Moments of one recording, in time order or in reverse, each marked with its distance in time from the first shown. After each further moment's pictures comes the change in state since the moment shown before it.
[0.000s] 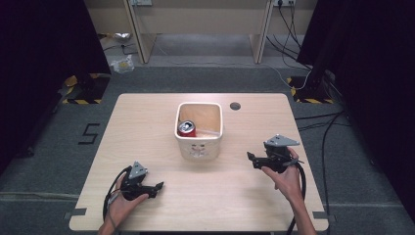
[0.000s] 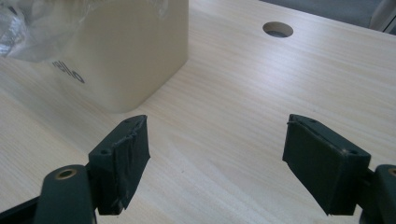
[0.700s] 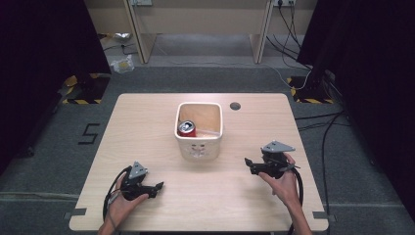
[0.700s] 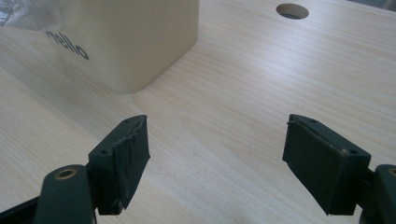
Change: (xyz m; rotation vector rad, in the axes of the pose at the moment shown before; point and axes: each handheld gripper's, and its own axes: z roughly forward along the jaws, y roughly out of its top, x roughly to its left) left arm 0.000 0.000 0.000 0.000 0.000 0.000; right arm 0.008 -0.017 0.009 0.026 0.014 -0.007
